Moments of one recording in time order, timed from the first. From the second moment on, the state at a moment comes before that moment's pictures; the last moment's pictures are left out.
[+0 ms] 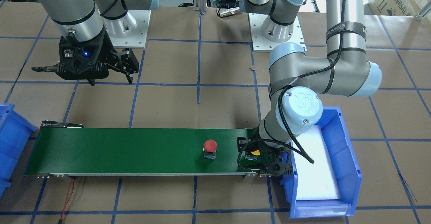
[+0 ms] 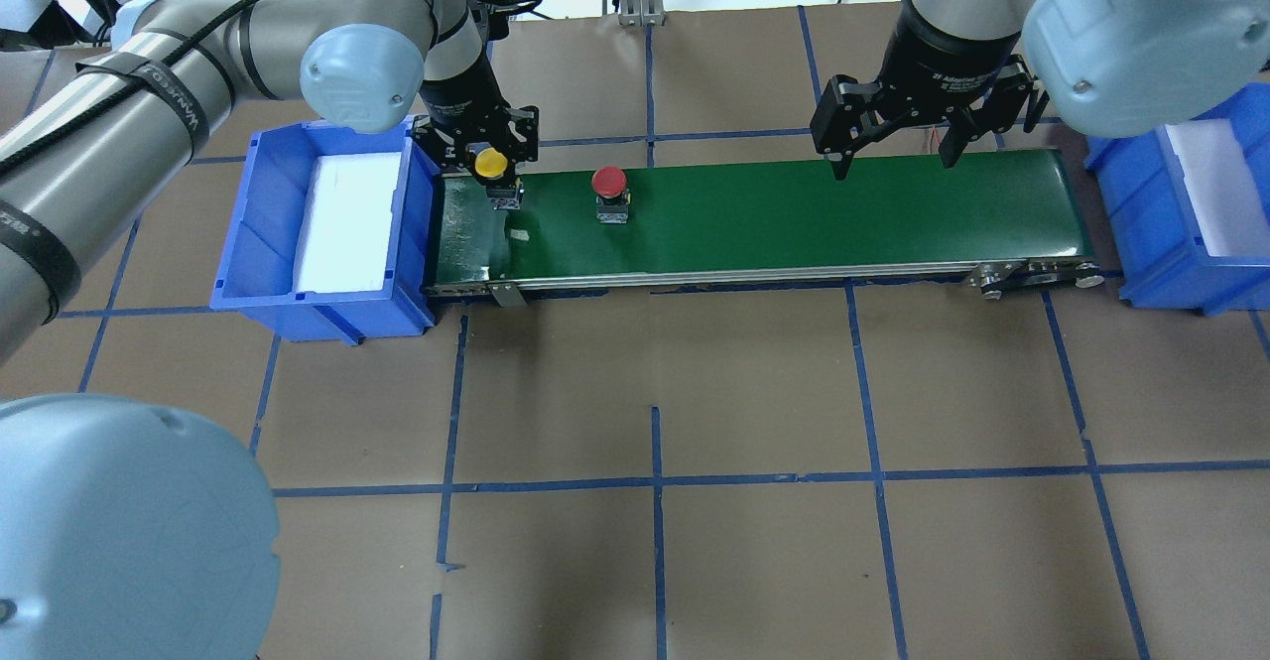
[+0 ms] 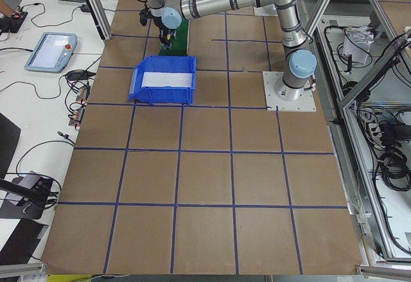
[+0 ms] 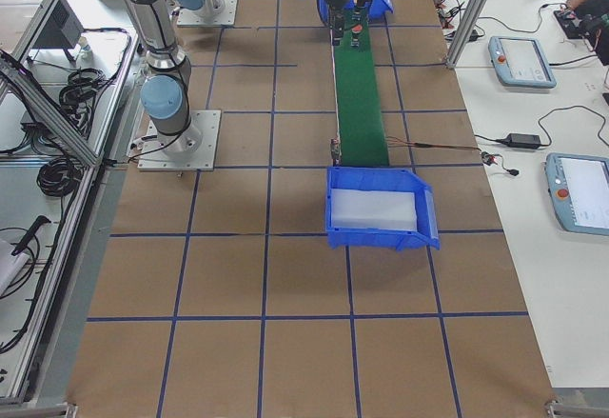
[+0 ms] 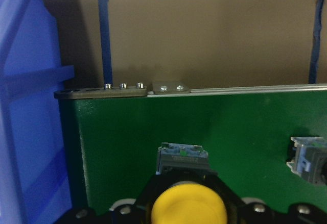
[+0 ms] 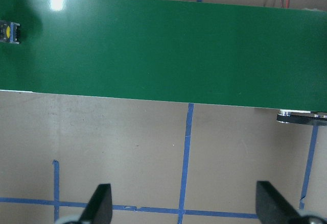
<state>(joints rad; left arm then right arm) -1.66 -2.08 -1.40 -1.30 1.51 -0.08 1.62 -1.50 1.56 -1.65 -1.57 -0.03</state>
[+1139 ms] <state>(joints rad) -1.66 -2.02 -1.26 -1.49 1.62 -0.08 1.62 -1.50 1.56 -1.65 -1.57 -0.03</state>
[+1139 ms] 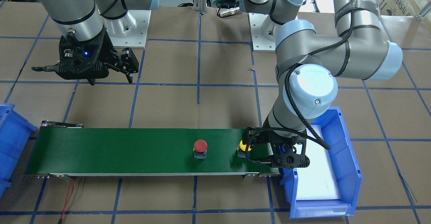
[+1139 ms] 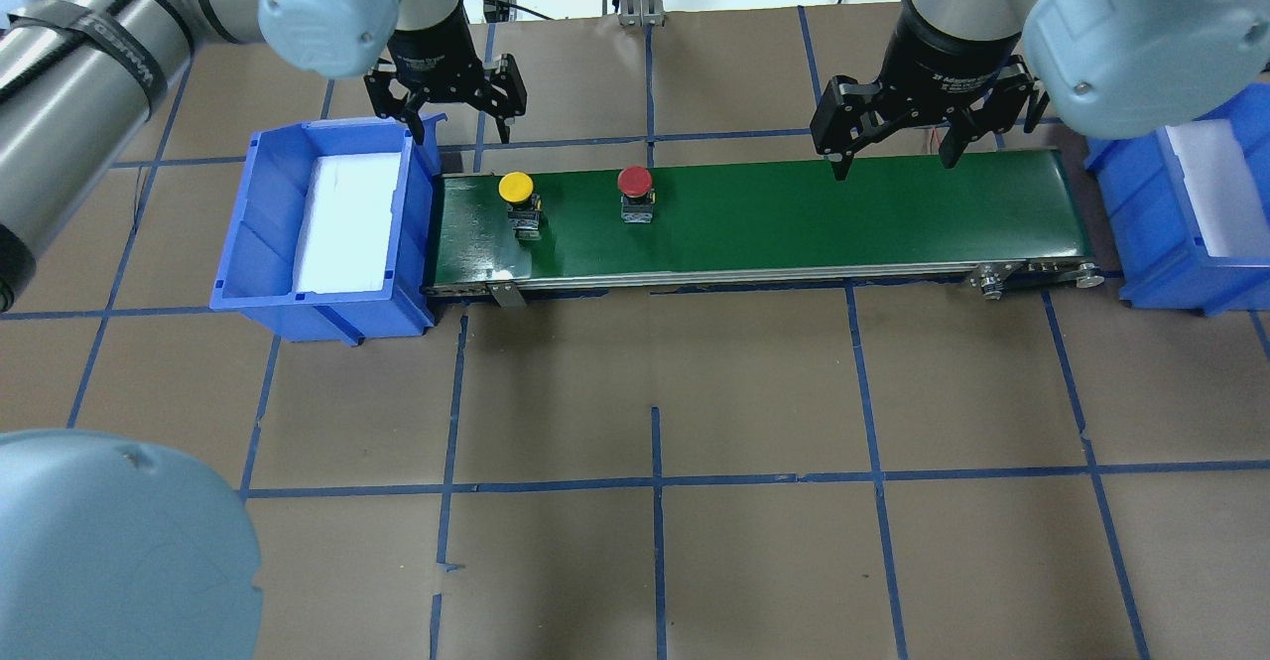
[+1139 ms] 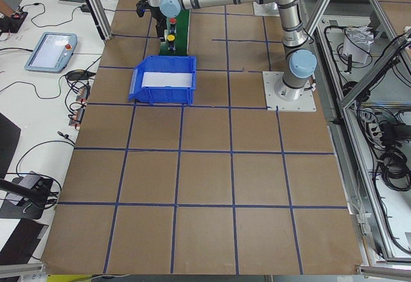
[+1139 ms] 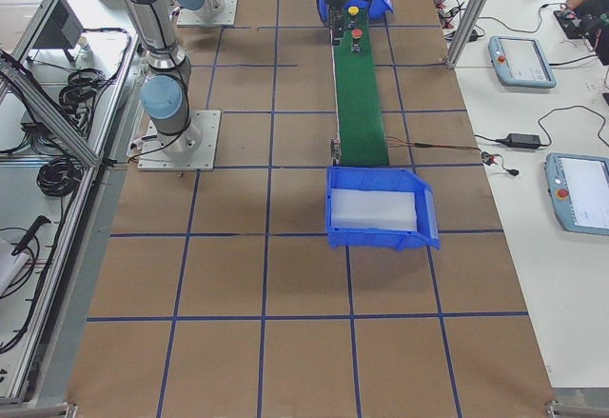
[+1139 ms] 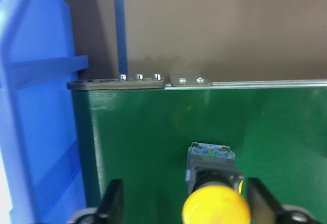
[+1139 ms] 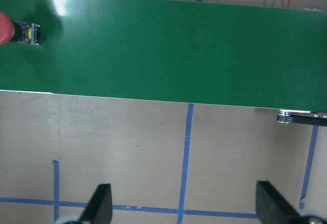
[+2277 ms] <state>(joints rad) -1.58 -1.58 -1.46 -1.73 1.61 0.01 1.62 -1.50 1.56 -1.65 -1.57 -0.03</state>
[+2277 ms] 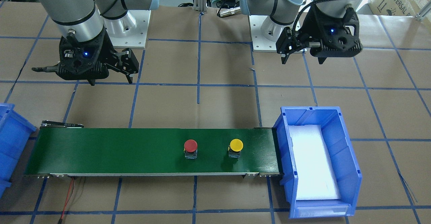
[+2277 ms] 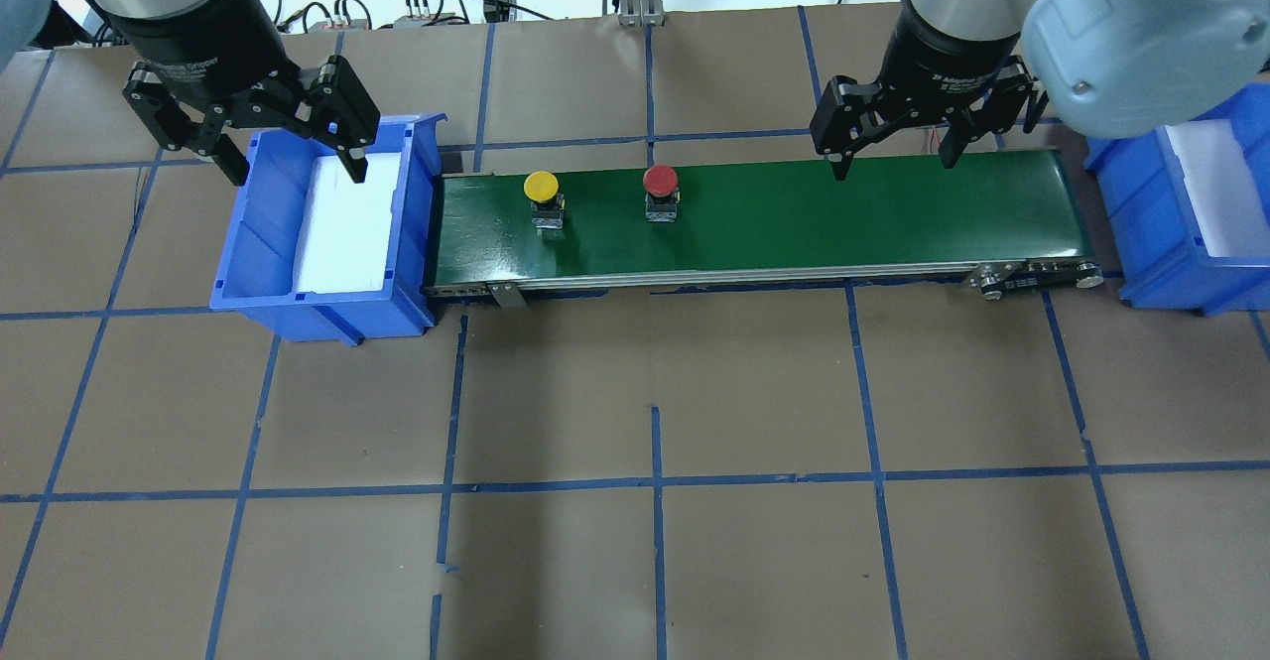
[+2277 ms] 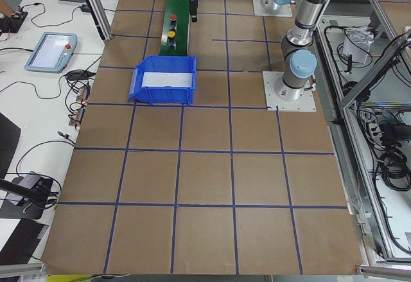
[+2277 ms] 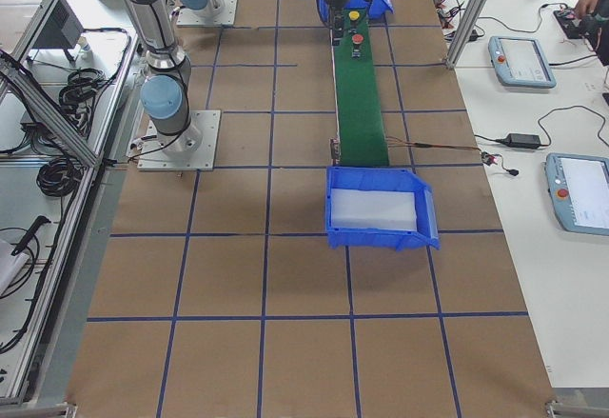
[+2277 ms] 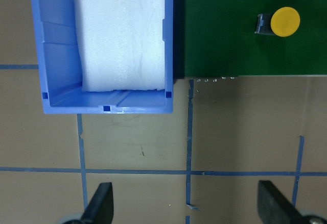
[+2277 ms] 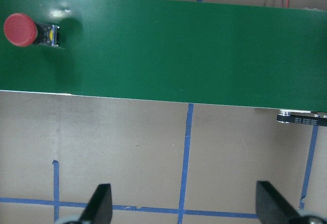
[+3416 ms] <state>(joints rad) -1.52 -1.58 -1.52 -1.56 1.60 0.00 1.62 -1.50 1.56 -1.65 -1.57 -0.03</state>
